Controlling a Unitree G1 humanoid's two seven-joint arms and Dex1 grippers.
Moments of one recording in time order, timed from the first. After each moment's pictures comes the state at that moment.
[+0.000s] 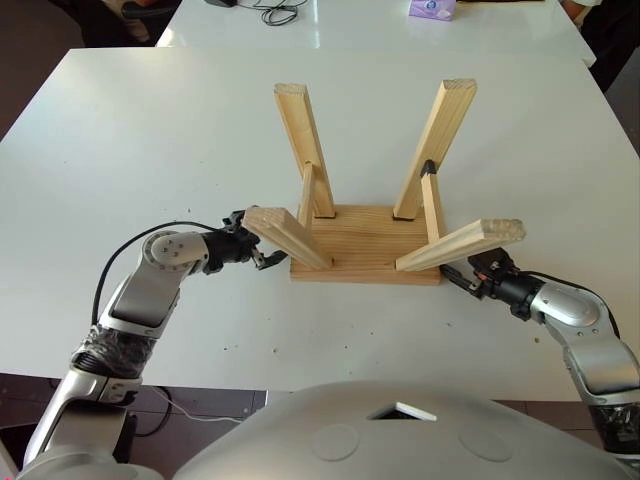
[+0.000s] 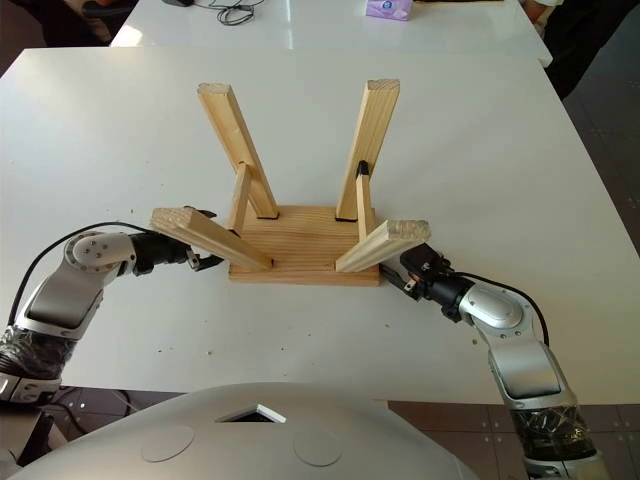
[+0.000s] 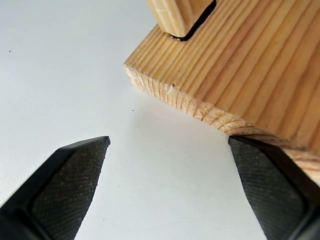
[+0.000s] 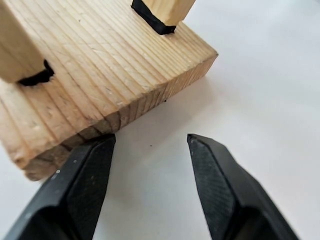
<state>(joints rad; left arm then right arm) -0.02 0.71 -0.19 -0.16 -0.10 0.35 -0.84 0.33 -0.63 0.04 -0.32 0.07 0.27 0.65</state>
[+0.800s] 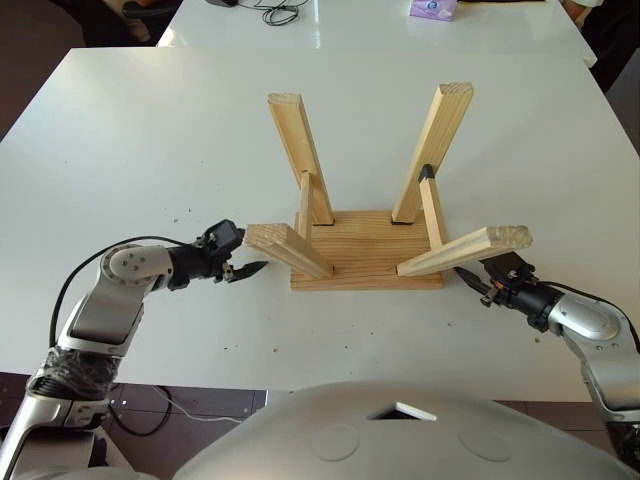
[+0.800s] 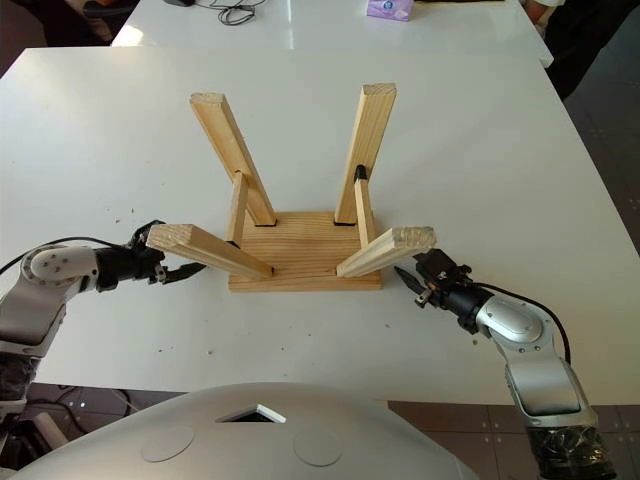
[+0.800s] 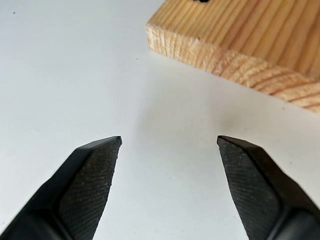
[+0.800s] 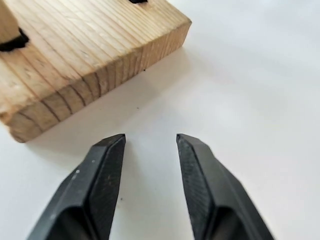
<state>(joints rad) 0.11 0.81 -0.07 -0.16 -0.16 0.29 -0.95 0.42 -0.65 -0.04 -0.35 0.08 0.26 0.65</state>
